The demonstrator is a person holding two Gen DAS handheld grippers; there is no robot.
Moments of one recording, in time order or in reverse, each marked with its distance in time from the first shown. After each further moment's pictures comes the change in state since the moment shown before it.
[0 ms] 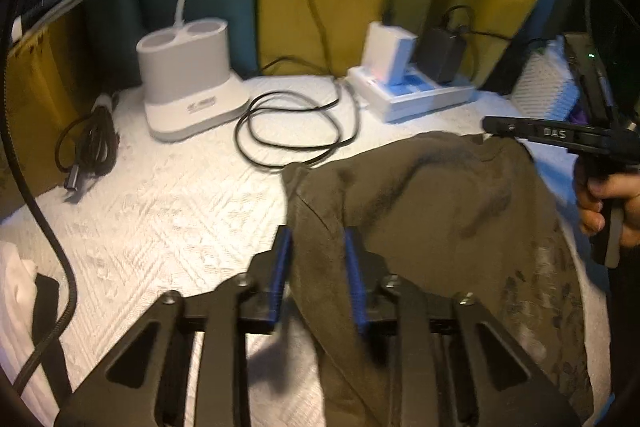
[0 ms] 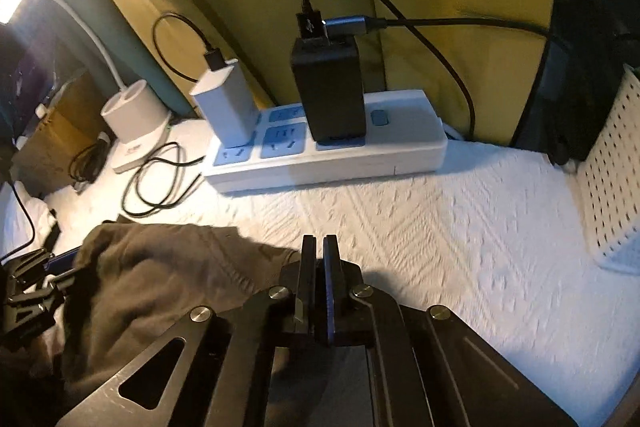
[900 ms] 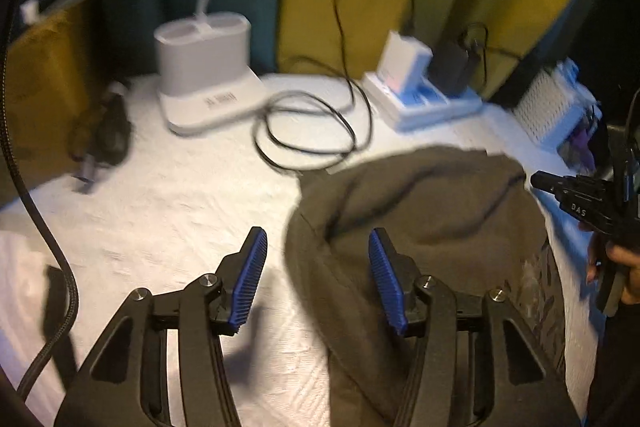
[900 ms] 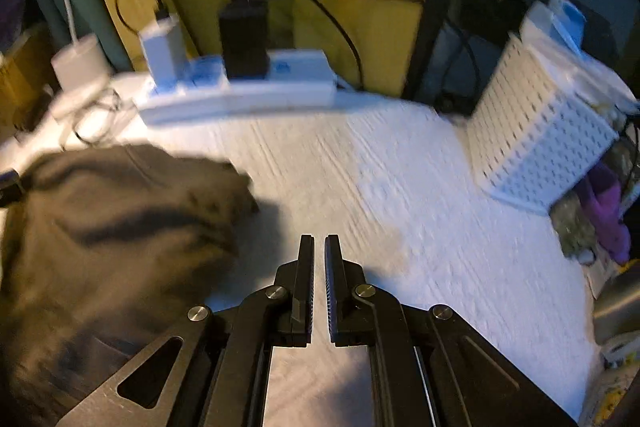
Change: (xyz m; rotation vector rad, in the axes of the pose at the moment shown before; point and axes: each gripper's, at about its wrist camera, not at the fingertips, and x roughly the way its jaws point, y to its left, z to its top) left arm -0.011 0.009 0.015 -0.054 0.041 -0.041; right arm -0.041 -0.020 -0.063 -0.046 0.058 -0.333
